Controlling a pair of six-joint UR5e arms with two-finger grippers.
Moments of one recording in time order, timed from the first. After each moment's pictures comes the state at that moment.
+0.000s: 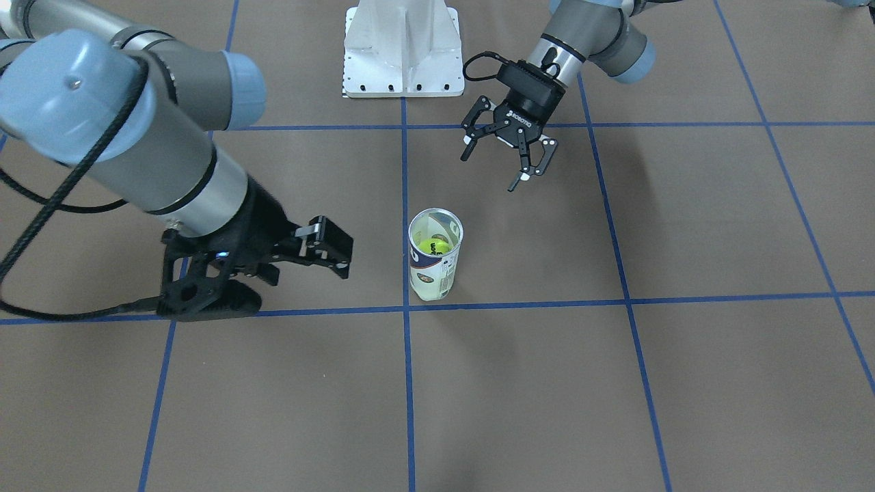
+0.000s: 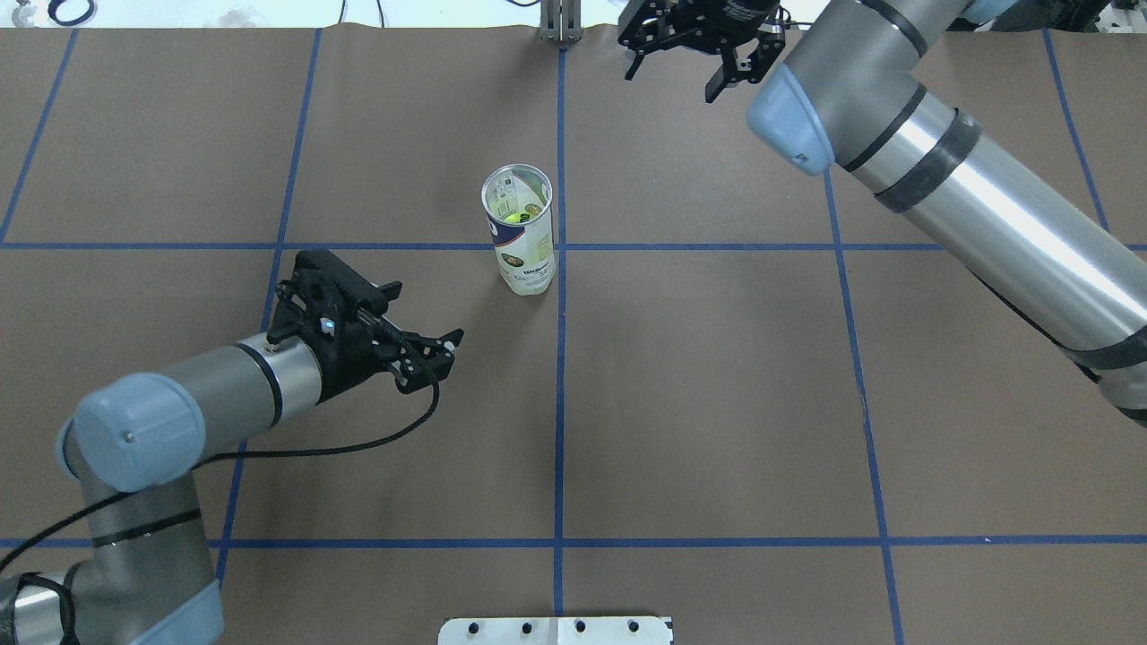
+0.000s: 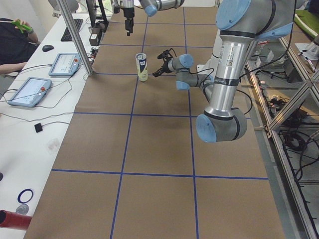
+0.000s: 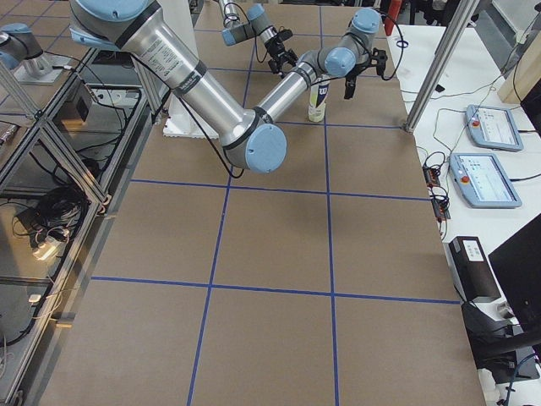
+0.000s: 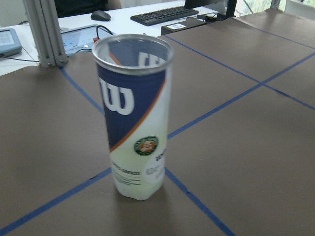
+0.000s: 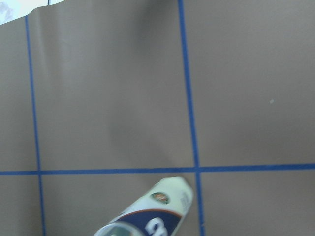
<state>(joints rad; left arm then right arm) -0.47 -1.81 -1.91 -2.39 -1.40 -0.66 1.02 -0.75 1.45 -1.47 2.36 0.95</state>
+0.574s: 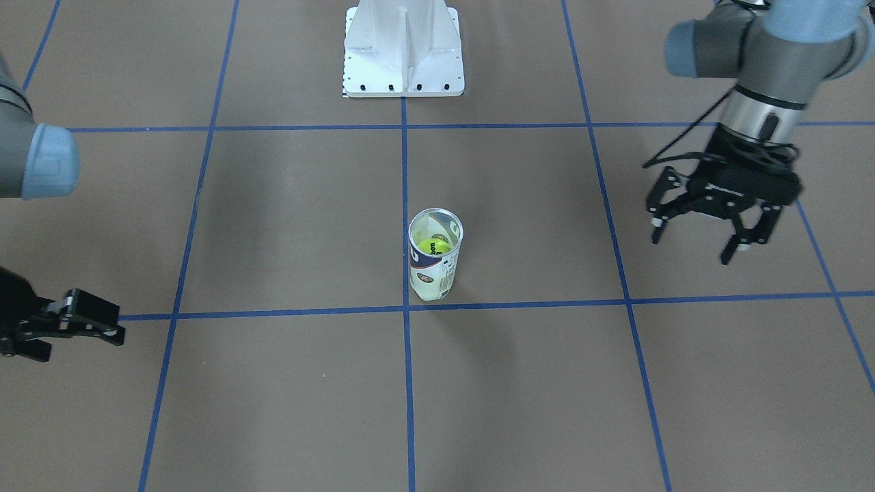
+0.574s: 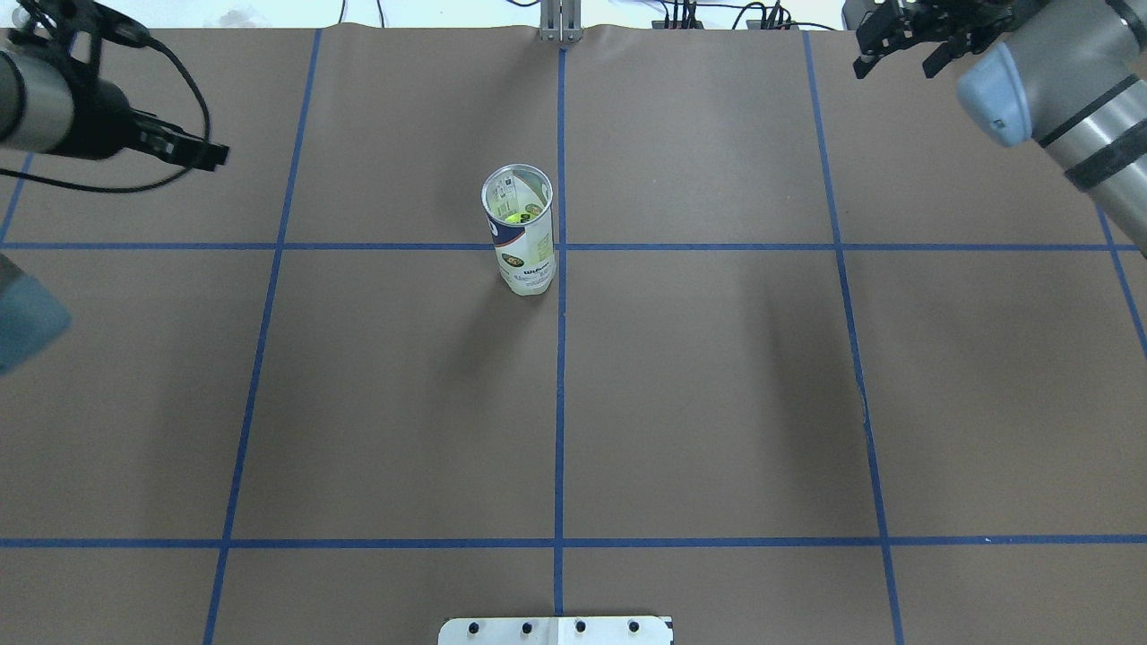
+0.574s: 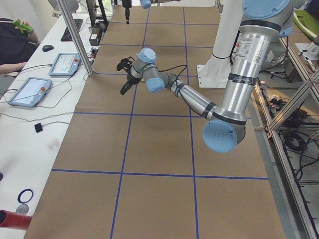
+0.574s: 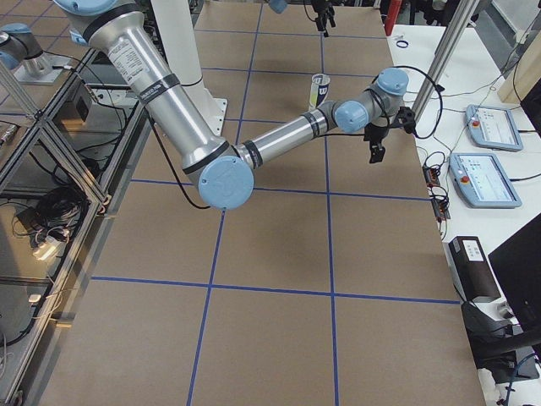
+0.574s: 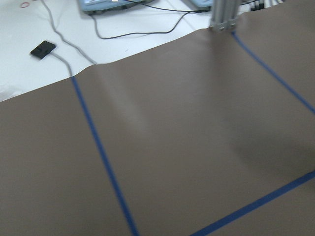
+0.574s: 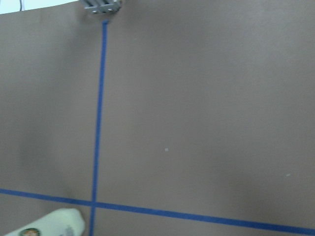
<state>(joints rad) -1.11 -1.83 -1.81 -1.98 -2.03 -0.43 1.22 -0.99 1.40 -1.48 2.36 0.44</state>
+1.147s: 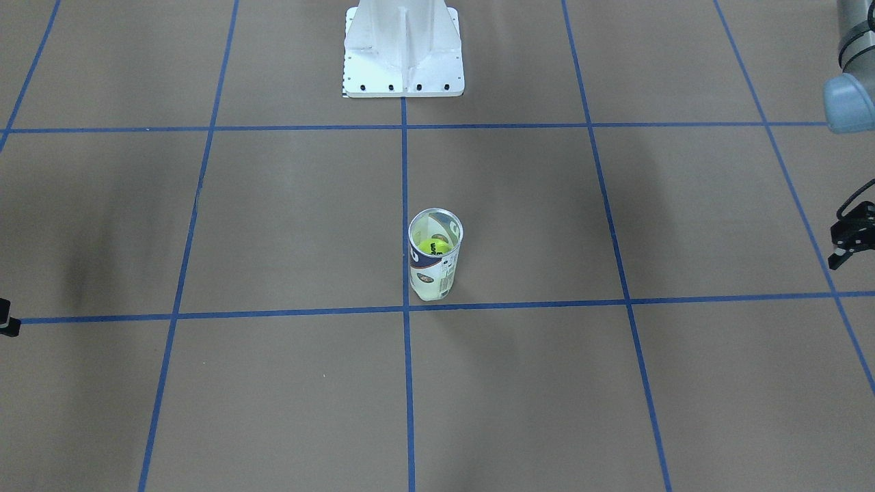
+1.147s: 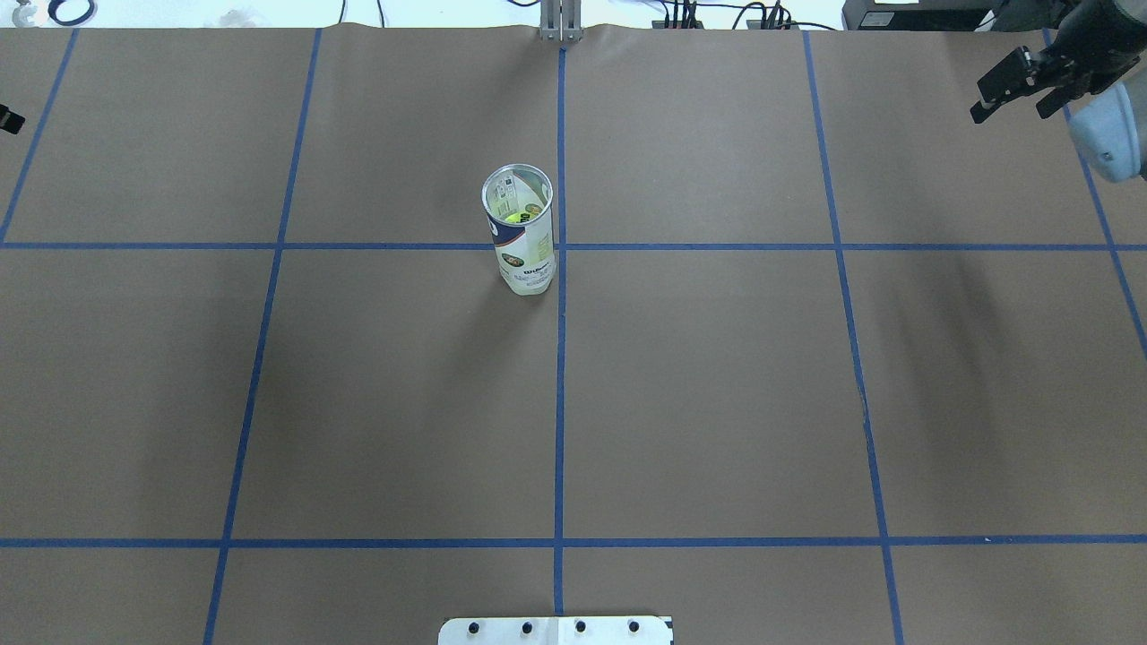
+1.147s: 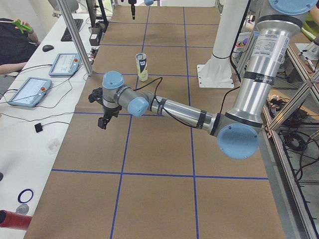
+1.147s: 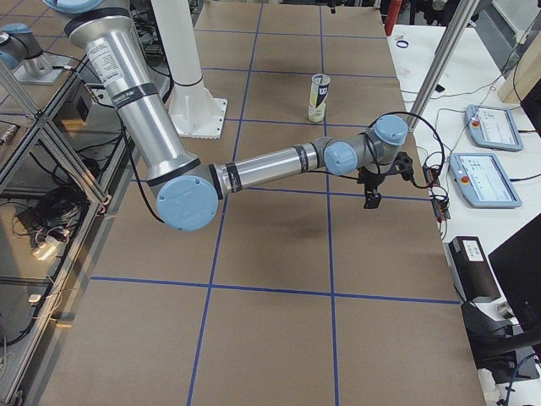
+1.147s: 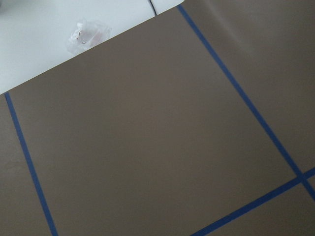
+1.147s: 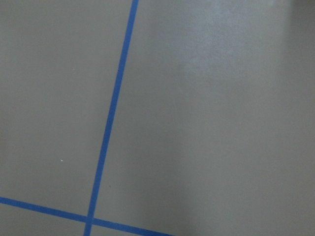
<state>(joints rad) -1.37 -1.82 -1.56 -1.88 -2.23 -0.05 1.29 -1.14 1.40 -1.47 2.37 0.31</state>
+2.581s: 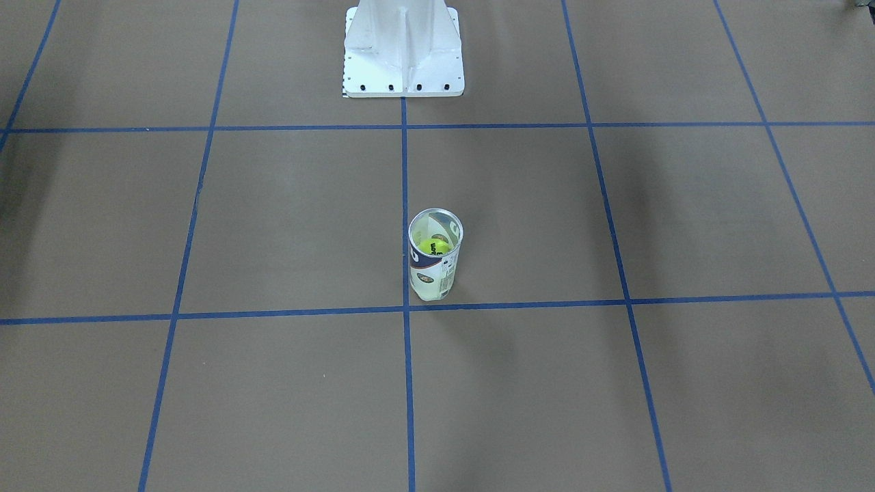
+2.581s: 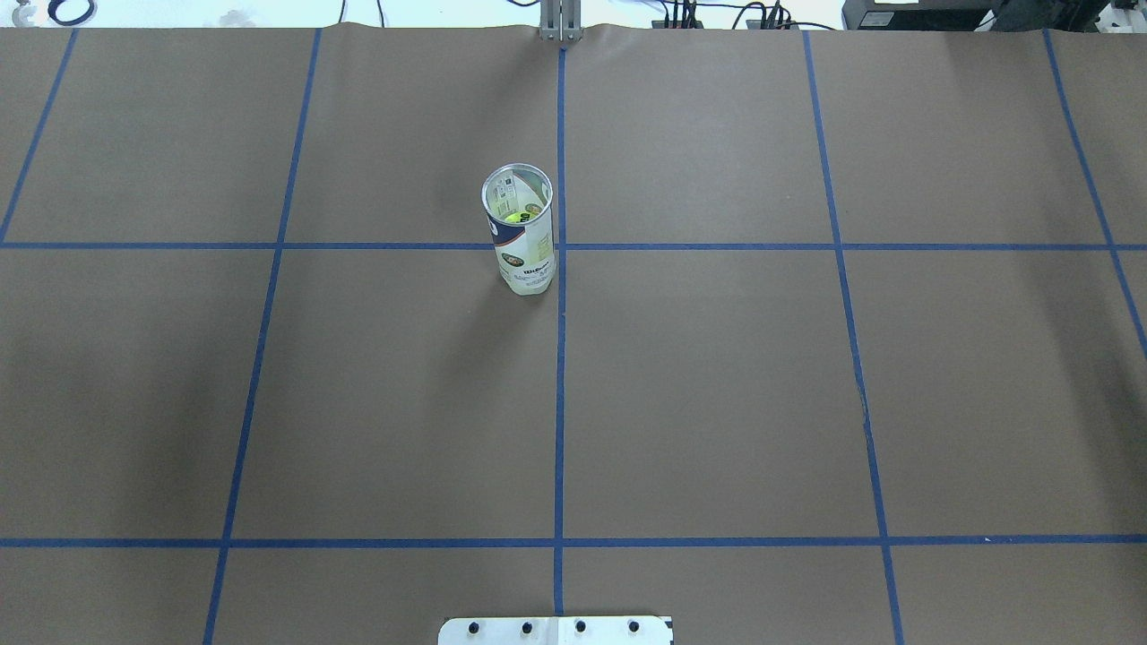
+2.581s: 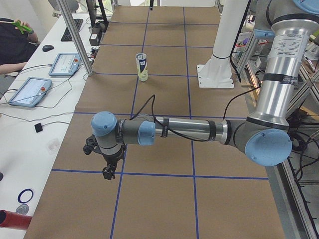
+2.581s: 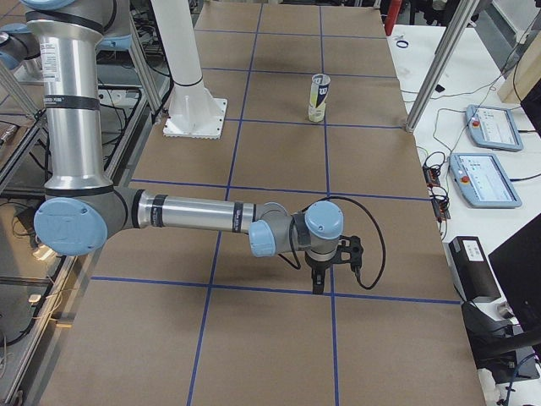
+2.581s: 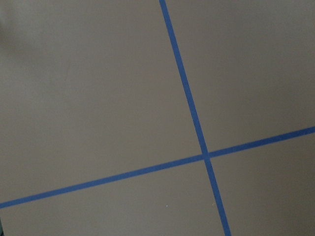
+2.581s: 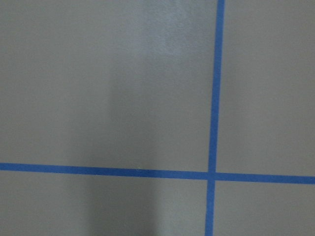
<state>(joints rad) -1.60 -1.73 -1.46 -1.56 -2.28 0.25 1.49 -1.59 1.53 -1.31 2.35 0.24</state>
